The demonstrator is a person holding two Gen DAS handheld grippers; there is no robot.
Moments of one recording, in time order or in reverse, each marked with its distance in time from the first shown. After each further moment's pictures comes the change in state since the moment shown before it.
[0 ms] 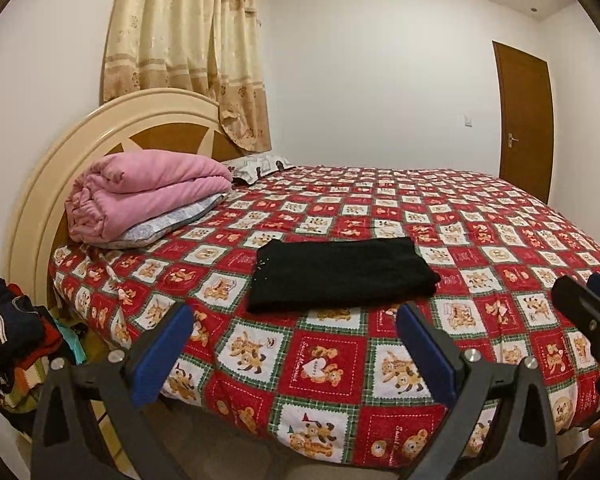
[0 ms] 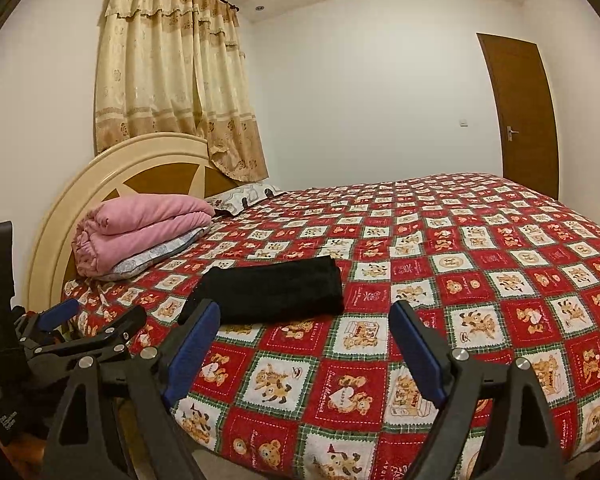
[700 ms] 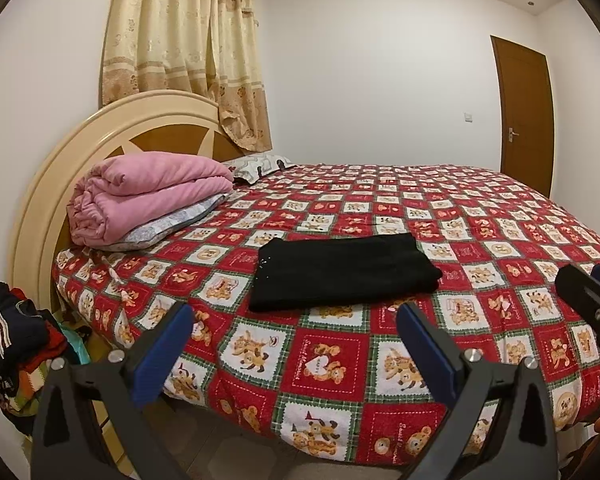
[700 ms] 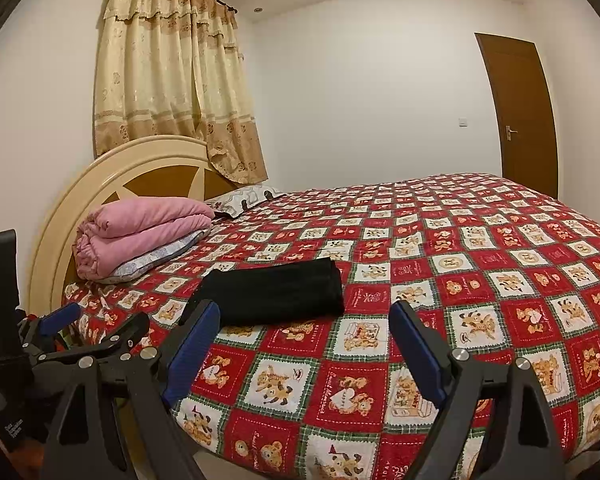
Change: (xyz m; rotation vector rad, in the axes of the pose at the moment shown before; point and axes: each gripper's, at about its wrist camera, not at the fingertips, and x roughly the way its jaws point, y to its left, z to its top) left arm 0.000 0.001 -0.001 0.014 0.004 0.005; right arm -0.001 0.000 0.002 0.002 -0.001 0.002
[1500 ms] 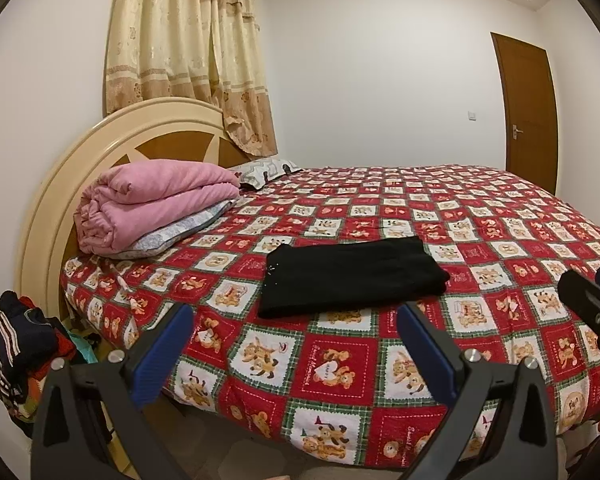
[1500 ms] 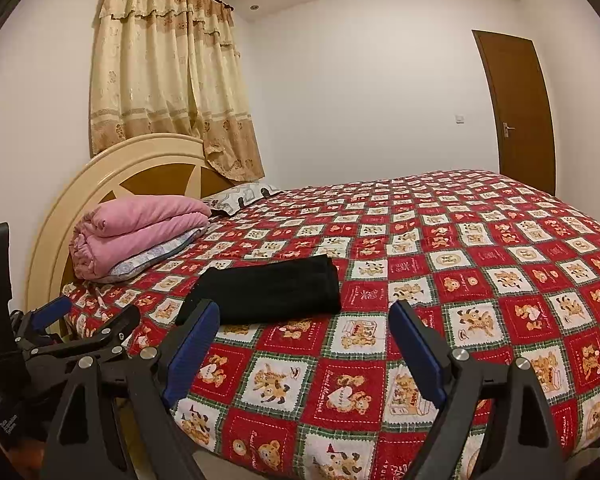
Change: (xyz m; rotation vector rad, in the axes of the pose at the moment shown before) left arm 0.000 0.001 0.004 0.025 -0.014 0.031; right arm 0.001 0.000 -0.002 0.008 0.006 -0.013
